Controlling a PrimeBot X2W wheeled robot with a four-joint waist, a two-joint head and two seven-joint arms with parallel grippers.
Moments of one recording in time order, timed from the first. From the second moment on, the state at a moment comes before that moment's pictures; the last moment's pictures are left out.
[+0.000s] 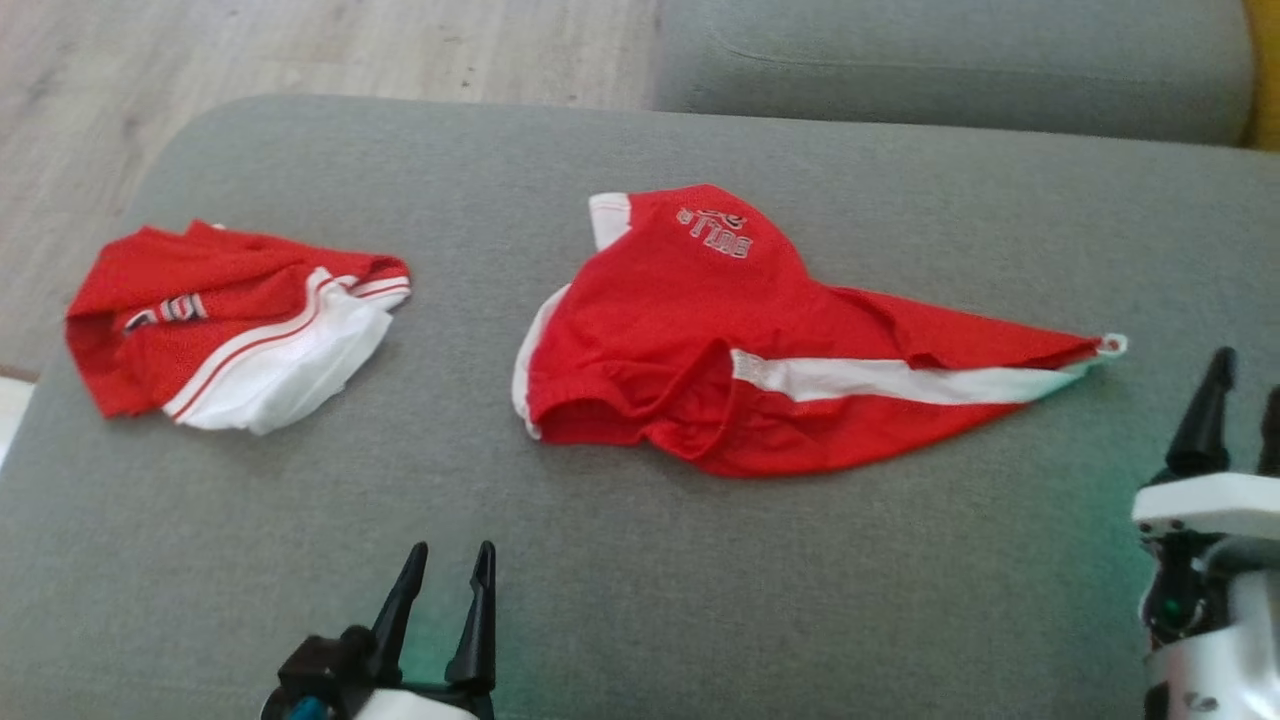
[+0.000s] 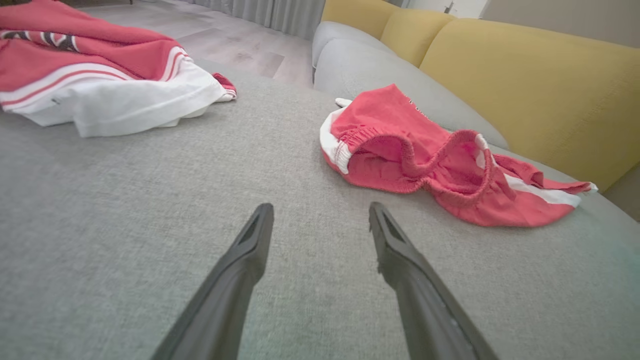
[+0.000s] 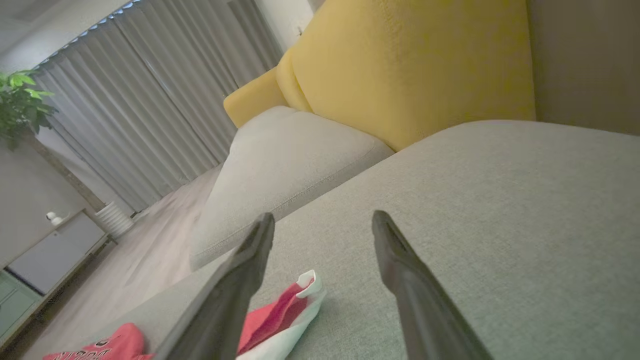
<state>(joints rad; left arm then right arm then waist) 0.02 0.05 -0.26 0.41 -0.36 -0.13 -0.26 -0.29 -0.05 -0.37 0.59 0.40 0.13 -0.26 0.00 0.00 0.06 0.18</state>
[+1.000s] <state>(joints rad) -0.41 0.05 -0.54 0.64 -0.70 -0.13 -0.26 -0.19 -0.05 0.14 0.48 0.16 0.13 -0.26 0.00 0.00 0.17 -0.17</state>
